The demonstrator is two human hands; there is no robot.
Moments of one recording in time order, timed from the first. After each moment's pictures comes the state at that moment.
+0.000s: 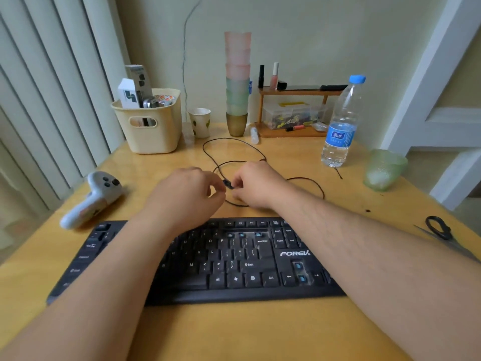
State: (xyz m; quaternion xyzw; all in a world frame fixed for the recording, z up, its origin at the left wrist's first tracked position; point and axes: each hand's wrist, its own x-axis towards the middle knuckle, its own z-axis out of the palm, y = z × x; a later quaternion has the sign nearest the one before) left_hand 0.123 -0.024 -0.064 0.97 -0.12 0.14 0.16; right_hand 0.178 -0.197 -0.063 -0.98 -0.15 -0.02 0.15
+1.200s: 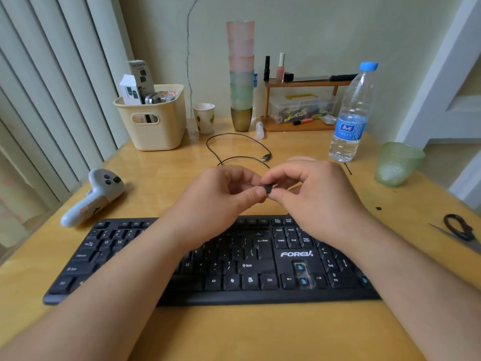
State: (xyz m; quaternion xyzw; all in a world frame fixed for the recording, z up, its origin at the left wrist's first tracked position) left_hand 0.093 -0.068 -0.054 0.83 -0.18 0.00 0.52; right_hand 0.091 -0.265 -0.055 -0.87 -0.19 -0.19 0.42
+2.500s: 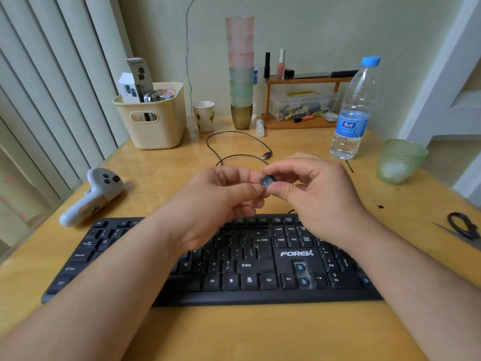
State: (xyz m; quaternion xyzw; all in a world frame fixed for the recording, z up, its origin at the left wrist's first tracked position) left_hand 0.092 -0.071 -0.054 0.67 -0.10 -0.12 0.73; right_hand 0.098 -0.268 -0.063 -0.80 -0.24 -0.19 0.52
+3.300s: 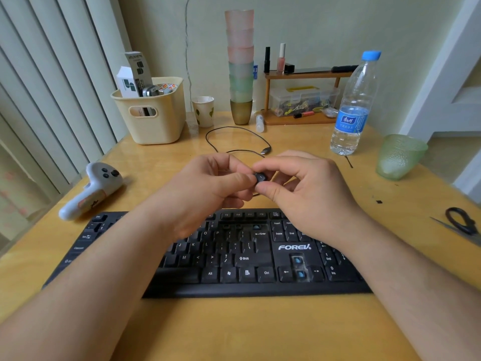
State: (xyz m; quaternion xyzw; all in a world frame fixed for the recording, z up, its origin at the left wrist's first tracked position) left_hand 0.091 -0.064 -0.044 0.73 -0.11 -0.09 0.67; right_hand 0.093 -0.262 -0.065 -0.82 -0.27 -0.23 0.44
